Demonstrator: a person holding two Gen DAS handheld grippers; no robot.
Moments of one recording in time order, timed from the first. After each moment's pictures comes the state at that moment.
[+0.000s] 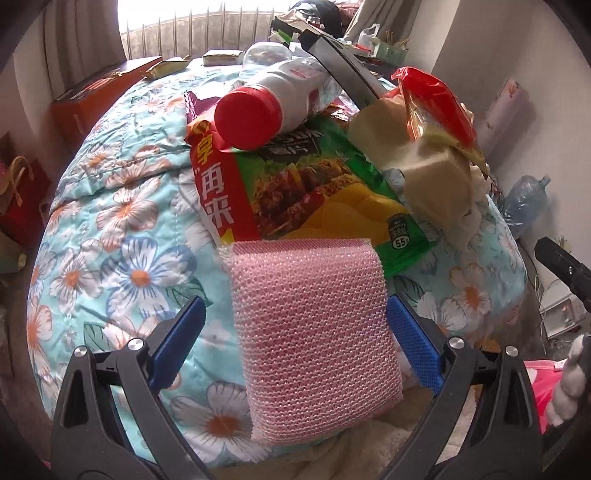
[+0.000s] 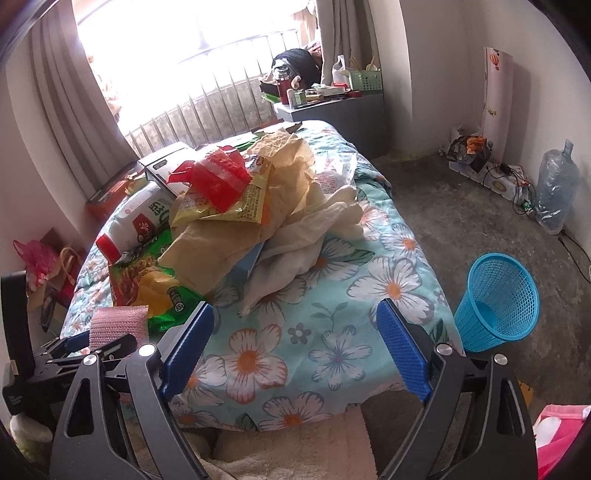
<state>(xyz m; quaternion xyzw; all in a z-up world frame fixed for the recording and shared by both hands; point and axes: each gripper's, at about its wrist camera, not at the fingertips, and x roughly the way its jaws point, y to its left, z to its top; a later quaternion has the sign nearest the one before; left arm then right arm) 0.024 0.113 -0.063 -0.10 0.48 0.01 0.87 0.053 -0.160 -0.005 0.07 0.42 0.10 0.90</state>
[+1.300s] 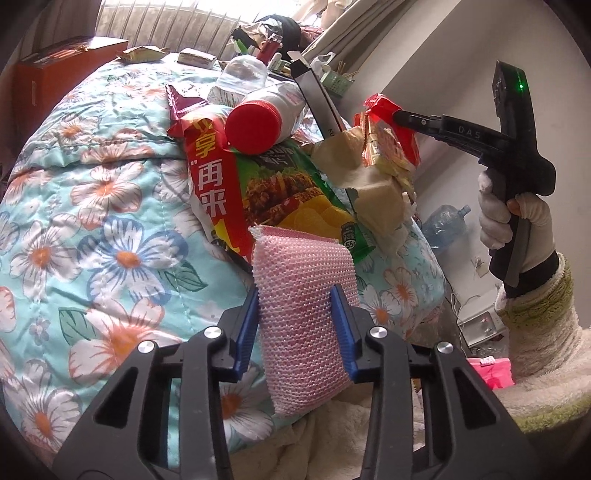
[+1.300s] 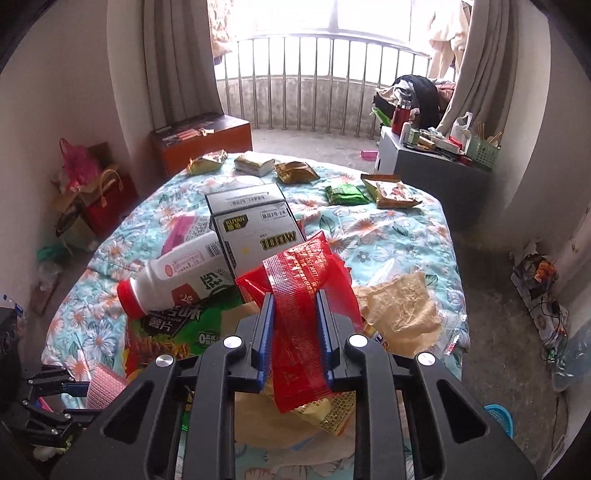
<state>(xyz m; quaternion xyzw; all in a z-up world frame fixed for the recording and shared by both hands) -0.011 0.162 -0.060 -0.22 0.41 -0.13 0.87 0.169 -0.062 0.063 -0.10 0.37 0.27 0.88</state>
